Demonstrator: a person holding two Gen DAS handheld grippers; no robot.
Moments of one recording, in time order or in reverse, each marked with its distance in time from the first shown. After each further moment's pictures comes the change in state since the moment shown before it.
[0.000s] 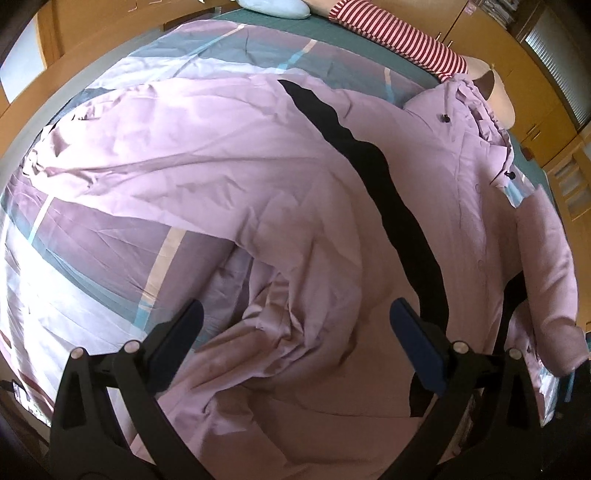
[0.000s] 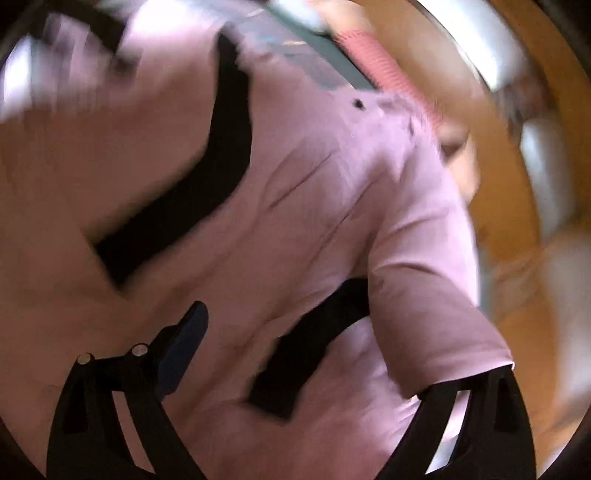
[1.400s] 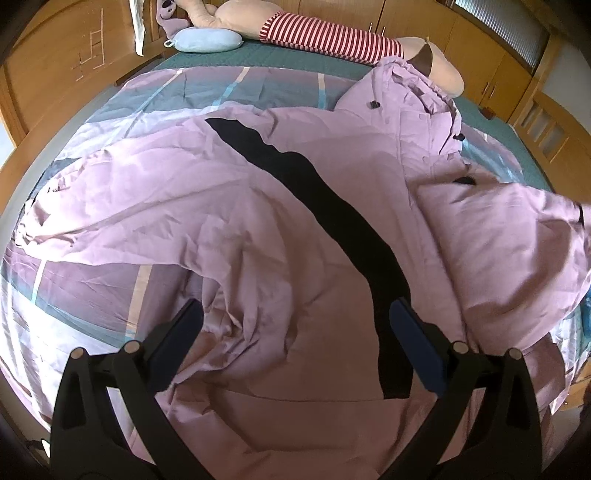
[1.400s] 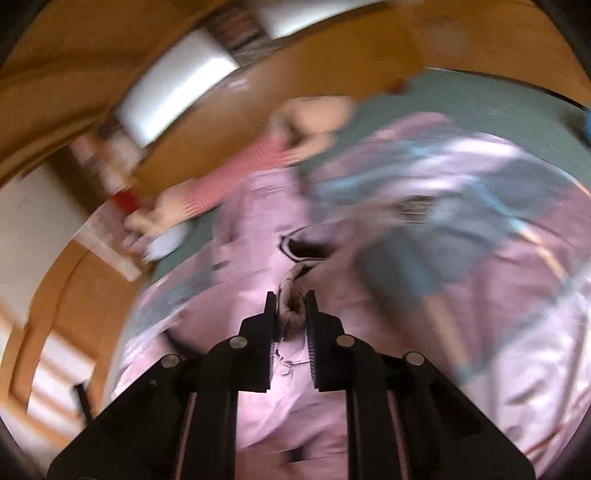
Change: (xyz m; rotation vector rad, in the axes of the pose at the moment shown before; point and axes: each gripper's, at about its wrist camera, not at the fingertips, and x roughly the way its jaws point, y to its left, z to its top) left arm -0.024 -0.048 -0.018 0.231 -0.091 -0.033; right arm -0.056 -0.204 -0.102 1.063 -0.464 0.383
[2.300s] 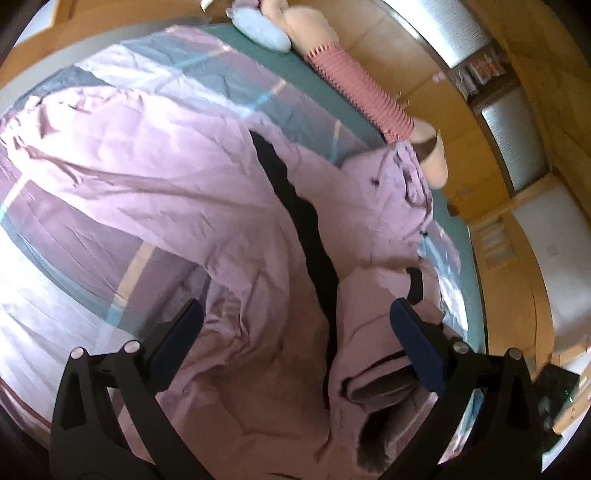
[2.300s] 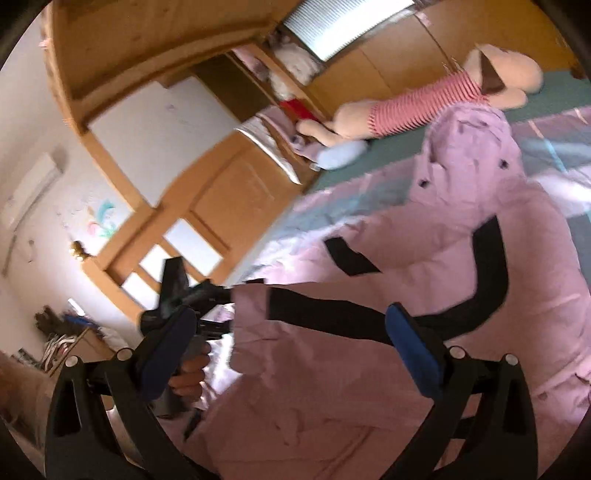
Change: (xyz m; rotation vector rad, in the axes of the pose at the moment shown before) left arm -0.034 0.088 0.009 -0.391 -0.028 -0.319; right arm 0.037 0.083 -0.060 -0.230 0.269 0.542
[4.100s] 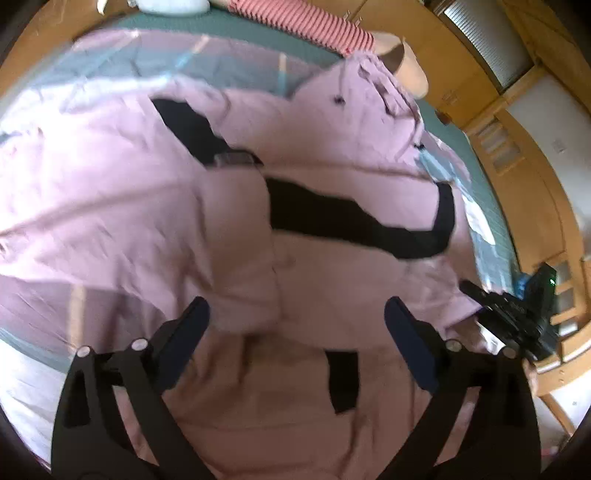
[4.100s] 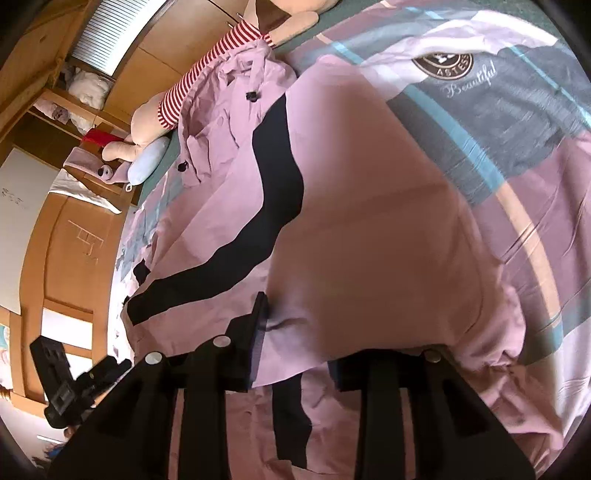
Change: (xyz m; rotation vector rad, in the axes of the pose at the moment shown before) left arm 0.092 -0.056 -0.006 0.295 0.224 0.027; right arm 0.001 -0.172 -0.014 0.497 0.075 -0.509
